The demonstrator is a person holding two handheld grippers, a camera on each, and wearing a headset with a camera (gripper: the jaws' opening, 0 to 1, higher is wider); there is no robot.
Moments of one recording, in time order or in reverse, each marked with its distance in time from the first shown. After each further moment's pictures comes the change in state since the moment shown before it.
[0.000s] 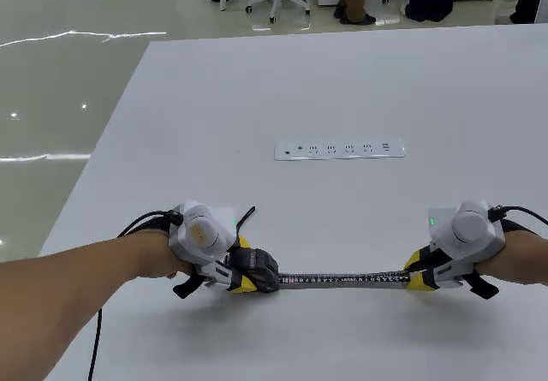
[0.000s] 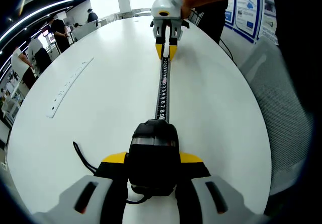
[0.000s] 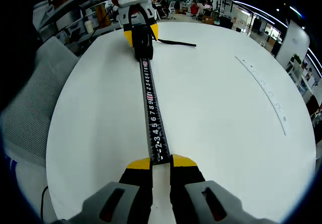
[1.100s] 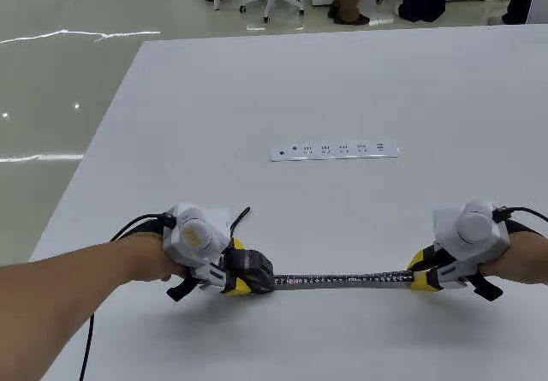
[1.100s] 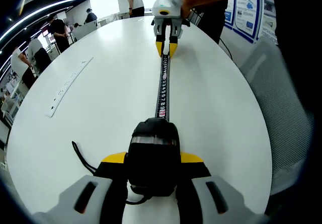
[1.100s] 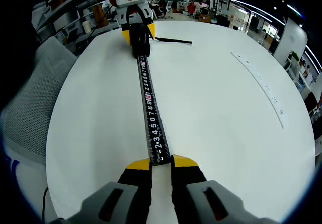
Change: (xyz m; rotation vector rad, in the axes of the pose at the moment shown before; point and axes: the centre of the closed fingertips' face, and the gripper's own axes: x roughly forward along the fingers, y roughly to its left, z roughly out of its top) left arm 0.002 0.000 -0.001 -0.001 -0.003 -0.004; right arm -0.008 -0.001 -0.009 0.015 0.005 -0.014
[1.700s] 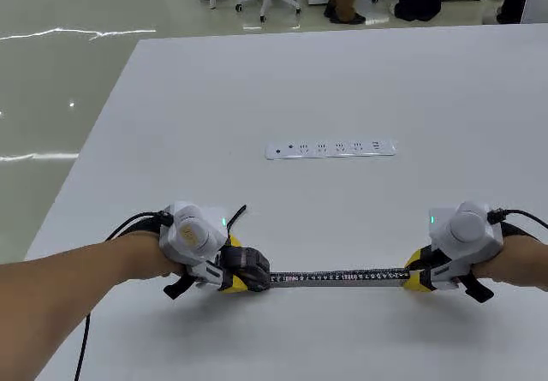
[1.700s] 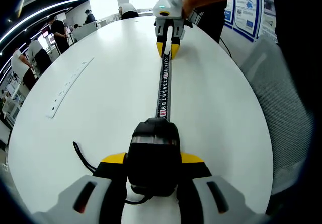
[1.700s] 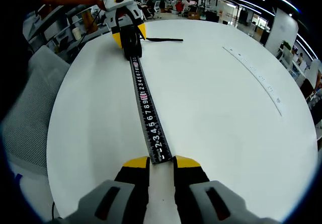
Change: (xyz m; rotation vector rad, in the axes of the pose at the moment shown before) left arm -0.001 0.000 0.000 0.006 0.001 0.012; right arm -0.001 0.000 -0.005 0.094 -0.006 -0.036
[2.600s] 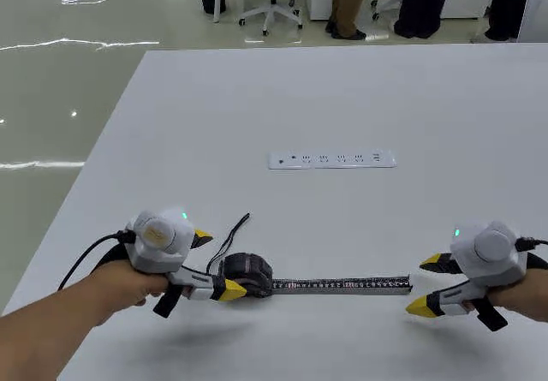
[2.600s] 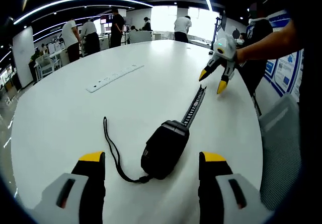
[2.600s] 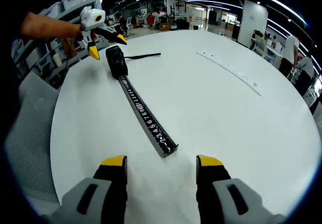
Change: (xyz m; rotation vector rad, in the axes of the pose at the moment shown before) left arm -0.055 0.009 -0.014 -0.456 -0.235 0.273; right arm -0.026 0.015 -0.003 0.237 -0.157 -0.168
